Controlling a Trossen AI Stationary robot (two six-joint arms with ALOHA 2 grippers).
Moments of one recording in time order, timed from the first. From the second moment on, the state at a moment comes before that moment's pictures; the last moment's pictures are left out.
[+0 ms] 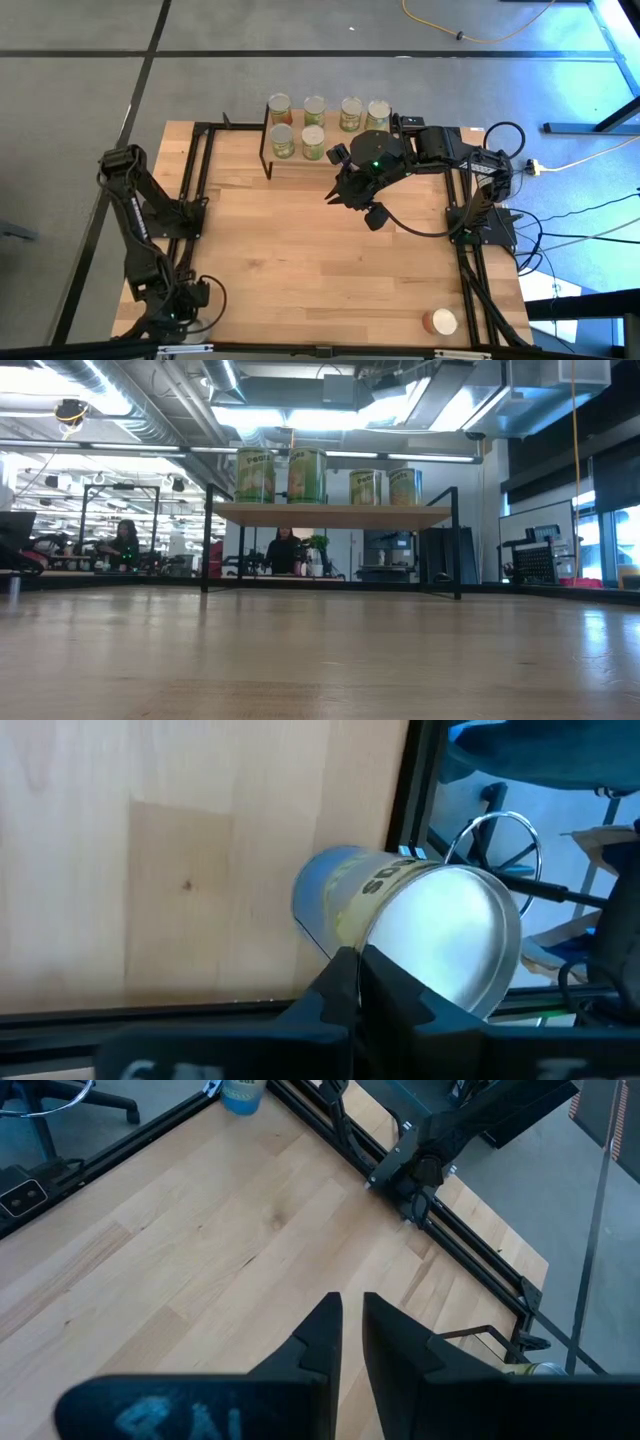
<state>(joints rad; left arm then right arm) -1.21 1.37 0.89 -0.70 -0.03 -1.43 0.10 1.85 2.36 -1.24 -0.11 -0.63</state>
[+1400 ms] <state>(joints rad) -0.25 1.35 1.10 -0.79 -0.01 -0.73 0.10 1.68 2.36 -1.32 -0.10 -0.61</state>
